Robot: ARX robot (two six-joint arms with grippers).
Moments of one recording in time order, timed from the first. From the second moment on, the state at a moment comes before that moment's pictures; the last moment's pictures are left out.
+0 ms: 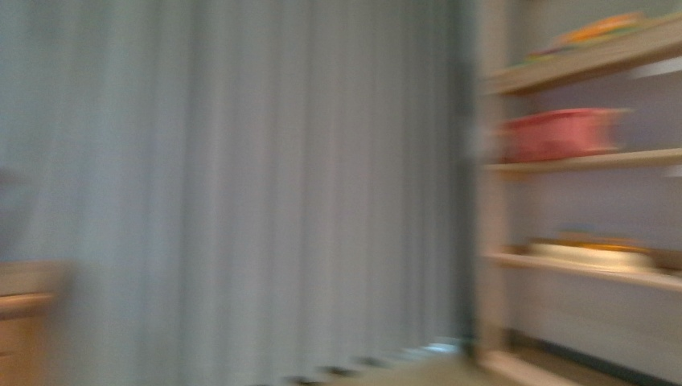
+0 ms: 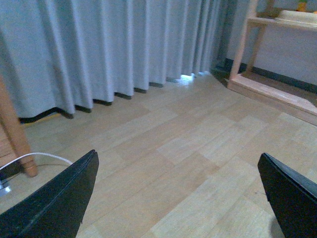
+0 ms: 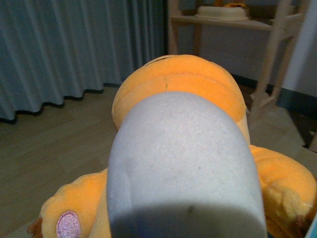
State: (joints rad) left arm 0.00 0.00 0.01 0.00 0.00 0.00; right arm 0.00 0.05 0.04 -0.01 0.00 0.00
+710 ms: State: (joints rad) left arm 0.00 0.00 0.01 0.00 0.00 0.00; right arm 0.00 0.05 0.04 -0.01 0.01 0.00
